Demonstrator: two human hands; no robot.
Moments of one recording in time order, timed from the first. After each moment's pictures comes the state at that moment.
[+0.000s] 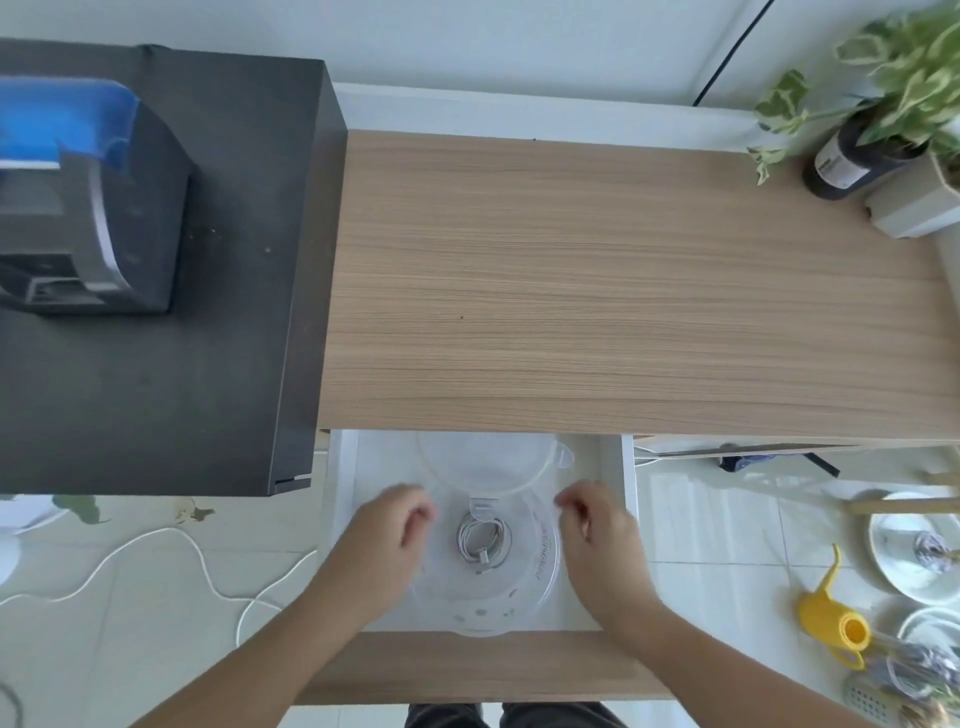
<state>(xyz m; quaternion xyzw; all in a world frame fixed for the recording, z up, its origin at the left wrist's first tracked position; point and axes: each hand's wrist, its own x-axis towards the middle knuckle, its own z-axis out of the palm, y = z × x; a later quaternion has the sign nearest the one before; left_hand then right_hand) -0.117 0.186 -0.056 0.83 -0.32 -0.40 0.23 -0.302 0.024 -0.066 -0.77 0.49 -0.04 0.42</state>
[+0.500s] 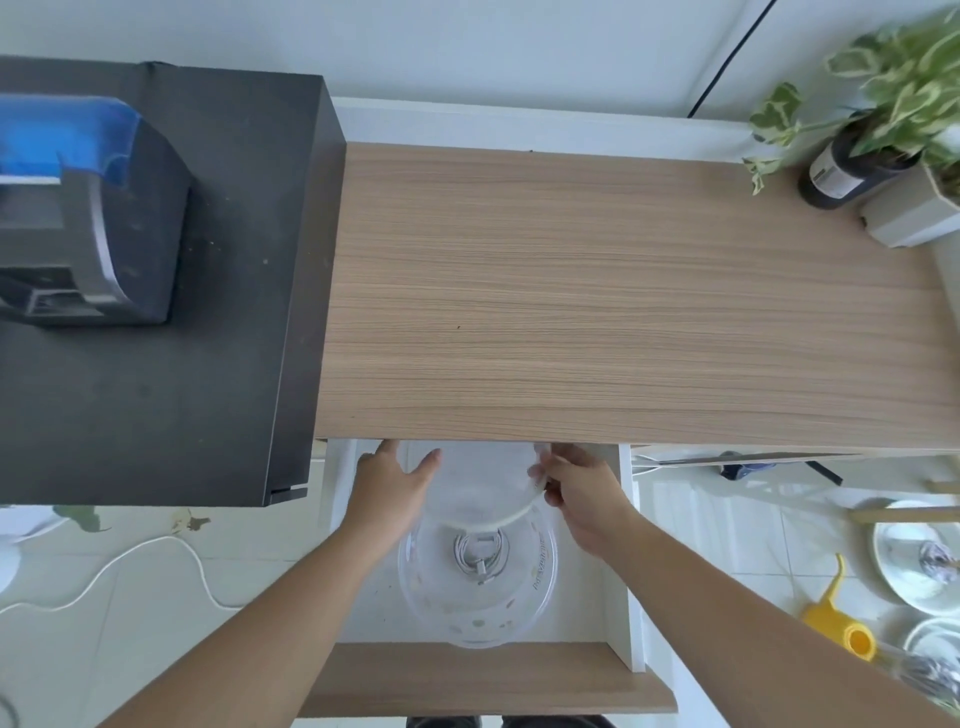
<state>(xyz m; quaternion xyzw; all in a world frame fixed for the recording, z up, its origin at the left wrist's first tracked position) -0.093 0.131 -0.085 0.88 -0.07 -0.40 0.26 -0.256 -0.027 -0.099 -0.40 0.57 -0.03 0.71</state>
